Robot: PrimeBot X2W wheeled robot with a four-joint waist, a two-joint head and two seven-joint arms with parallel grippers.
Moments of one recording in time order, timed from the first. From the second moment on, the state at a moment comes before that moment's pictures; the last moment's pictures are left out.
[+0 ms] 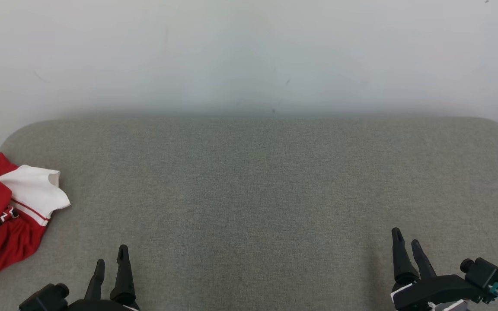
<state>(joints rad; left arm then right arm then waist) -0.08 0.06 0.00 0.31 -0.73 -0.06 -0.11 -0.10 -0.05 -0.05 0.37 0.71 0.13 -0.08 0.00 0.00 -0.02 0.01</state>
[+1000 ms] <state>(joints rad) -0.08 0.07 -0.05 0.32 -0.41 -0.04 -0.18 -0.10 -0.05 -0.03 0.42 0.42 0.13 -0.14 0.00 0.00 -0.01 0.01</state>
